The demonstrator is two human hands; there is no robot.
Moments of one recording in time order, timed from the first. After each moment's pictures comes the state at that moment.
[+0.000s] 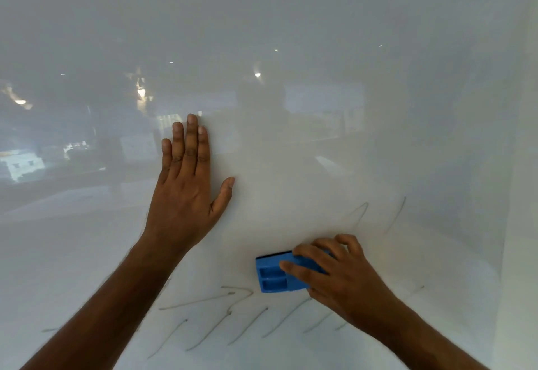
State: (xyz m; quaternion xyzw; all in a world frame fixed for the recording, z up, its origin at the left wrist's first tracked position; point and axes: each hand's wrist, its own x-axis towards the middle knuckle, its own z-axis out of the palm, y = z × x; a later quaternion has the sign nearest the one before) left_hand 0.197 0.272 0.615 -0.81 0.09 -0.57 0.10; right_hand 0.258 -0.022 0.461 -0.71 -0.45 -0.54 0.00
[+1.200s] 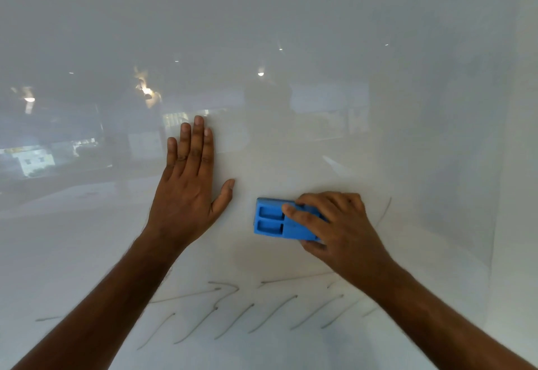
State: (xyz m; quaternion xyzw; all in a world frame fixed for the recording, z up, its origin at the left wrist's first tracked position) left_hand 0.206 0.254 0.610 -0.81 0.09 -0.56 0.14; right_hand 0.270 -0.041 0.526 -0.72 -0.41 -0.56 0.09
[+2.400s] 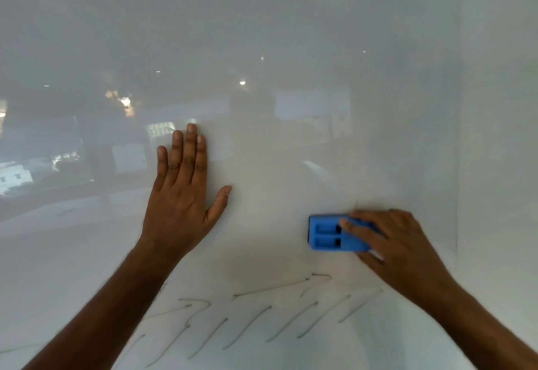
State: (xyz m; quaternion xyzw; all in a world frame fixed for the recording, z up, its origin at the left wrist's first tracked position) left_hand 0.223 0.207 0.613 -0.80 0.10 -0.58 0.15; right_hand 0.296 -0.173 0.489 -0.74 -0.36 -0.56 0.08
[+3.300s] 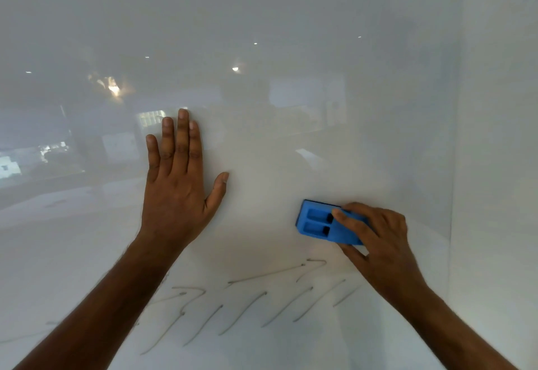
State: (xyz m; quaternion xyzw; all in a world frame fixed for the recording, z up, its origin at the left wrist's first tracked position) left_hand 0.228 0.199 0.604 -0.79 0.09 -0.59 0.13; right_hand 0.291 -0.145 0.453 -0.76 -0.30 -0.55 0.19
